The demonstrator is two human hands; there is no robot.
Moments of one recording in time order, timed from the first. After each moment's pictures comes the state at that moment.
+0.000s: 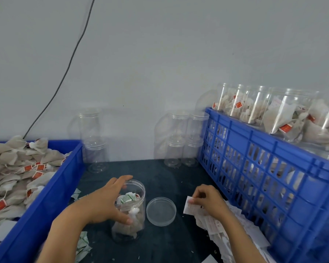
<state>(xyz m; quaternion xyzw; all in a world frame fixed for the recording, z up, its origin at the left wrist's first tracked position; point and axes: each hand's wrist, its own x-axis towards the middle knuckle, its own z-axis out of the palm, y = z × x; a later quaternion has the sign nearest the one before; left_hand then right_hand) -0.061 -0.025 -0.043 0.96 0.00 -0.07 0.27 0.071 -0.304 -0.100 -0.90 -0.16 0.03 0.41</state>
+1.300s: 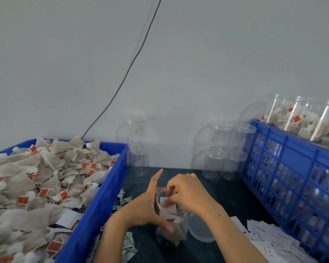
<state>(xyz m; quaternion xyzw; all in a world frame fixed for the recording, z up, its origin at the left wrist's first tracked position) -0.056 0.007 -0.077 0.88 -0.02 -0.02 0.47 0.007 -0.144 -0.020 -0.88 -0.43 -0.03 0.19</state>
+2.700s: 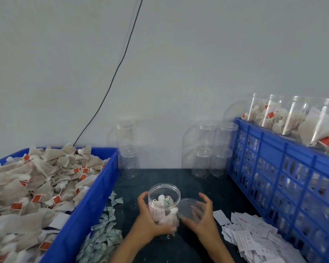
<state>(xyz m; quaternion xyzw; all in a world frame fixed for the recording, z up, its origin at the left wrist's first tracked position) -0.055 -0.047 -0.135 0.81 0.07 0.11 0.57 0.030 -0.225 -0.154 -0.71 -0.21 0.04 0.67</state>
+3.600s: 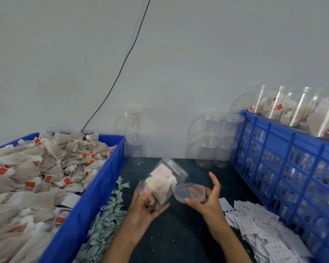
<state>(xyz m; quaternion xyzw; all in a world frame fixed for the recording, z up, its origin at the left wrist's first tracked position) -0.088 -0.048 -0.131 0.38 0.07 0.15 0.91 0.013 -0.227 -0.134 -0.66 -0.25 0.05 0.71</state>
